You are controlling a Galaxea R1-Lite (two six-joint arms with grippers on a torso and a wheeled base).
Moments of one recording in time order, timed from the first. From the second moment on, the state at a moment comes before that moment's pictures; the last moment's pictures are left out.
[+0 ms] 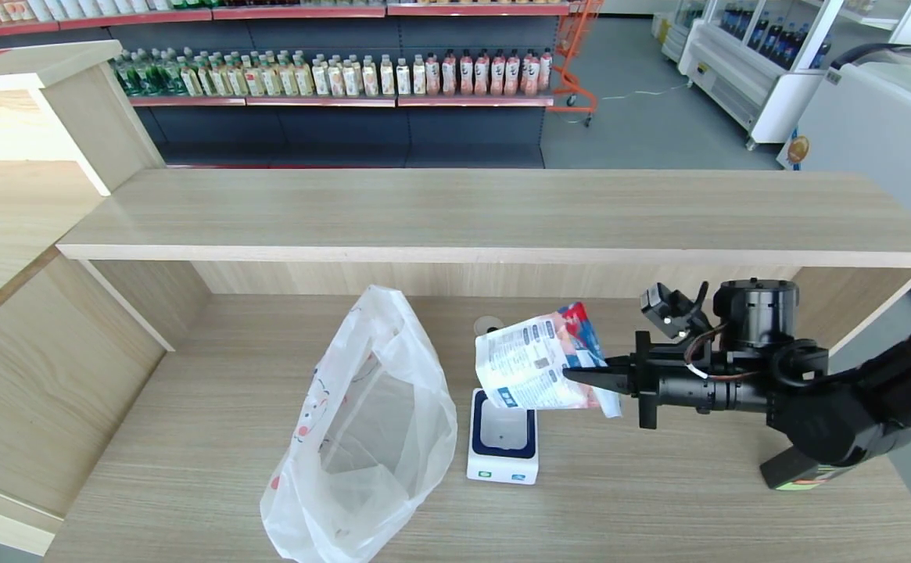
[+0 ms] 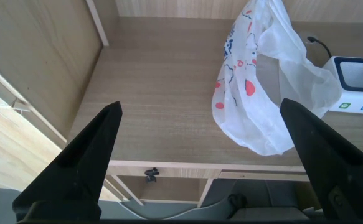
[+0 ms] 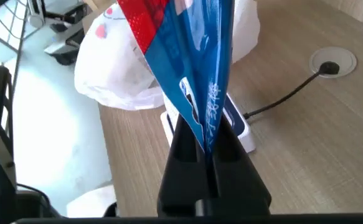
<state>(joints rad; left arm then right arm) 0.00 0.00 0.00 0.00 -0.02 0.00 0.25 1.94 -0.74 -0.86 0.92 -0.28</state>
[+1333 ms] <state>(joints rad) 0.00 0.00 0.00 0.00 -0.02 0.00 0.30 1.71 -0.56 -0.84 0.60 0.42</state>
